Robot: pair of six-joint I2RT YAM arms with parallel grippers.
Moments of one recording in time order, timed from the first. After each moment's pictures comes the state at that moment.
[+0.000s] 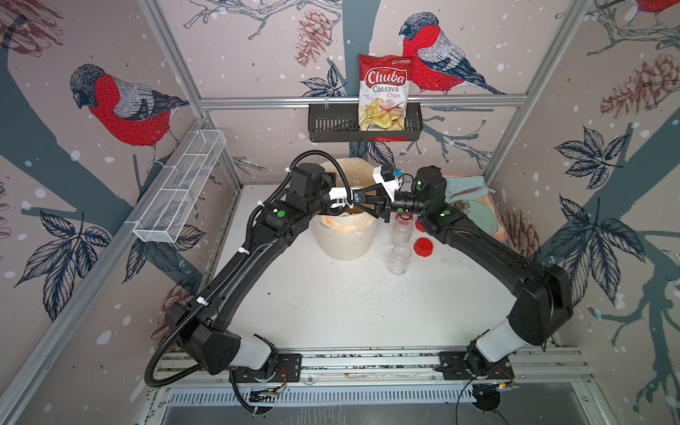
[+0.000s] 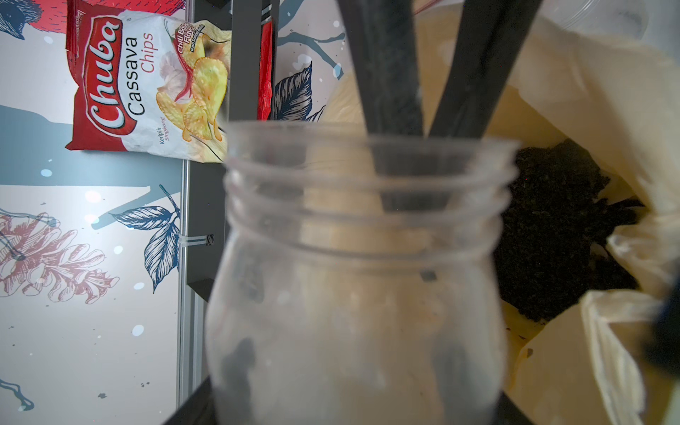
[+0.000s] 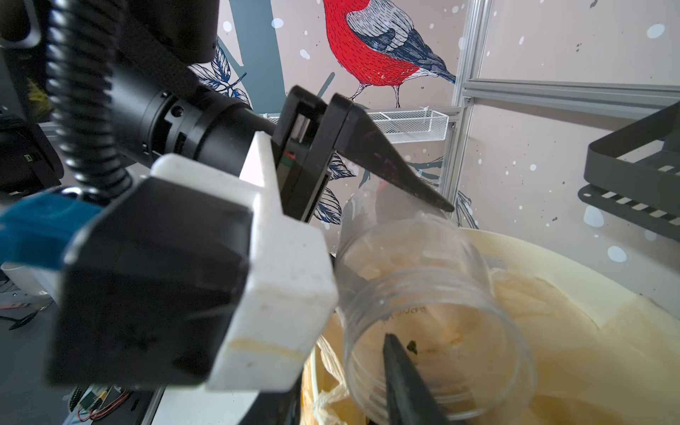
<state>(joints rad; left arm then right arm) -0.54 1.43 1.57 -0.57 -0.10 1.24 0.60 1.59 1.38 0.14 -0.88 -0.08</state>
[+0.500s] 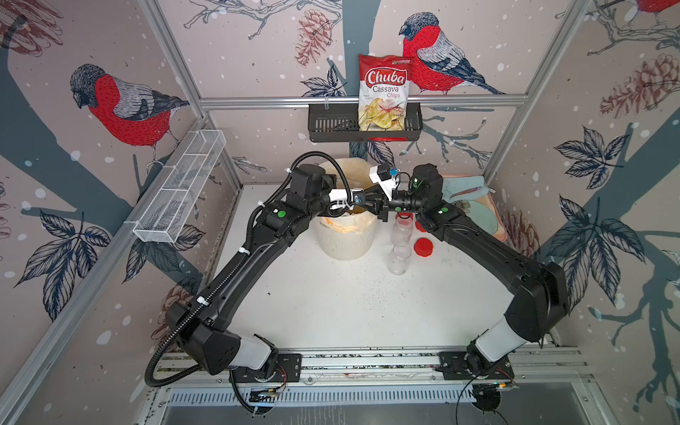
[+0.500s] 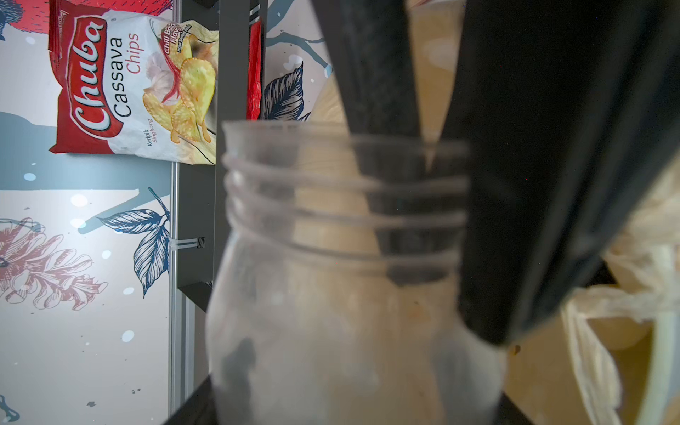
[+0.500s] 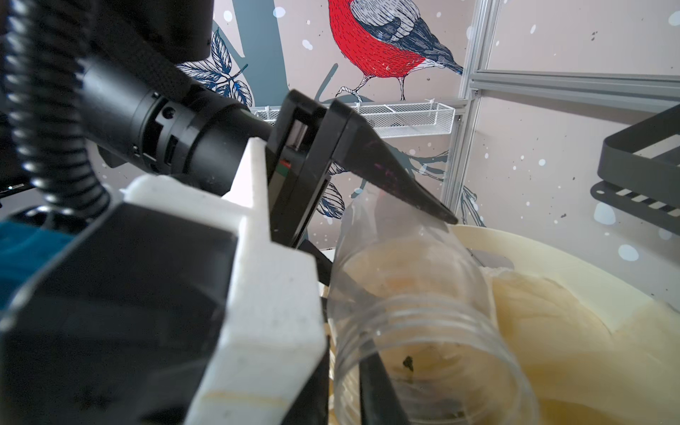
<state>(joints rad) -0.54 1.43 1.56 -0.58 -0.10 1.24 0.61 1.61 1.42 0.09 -0.89 -0.11</state>
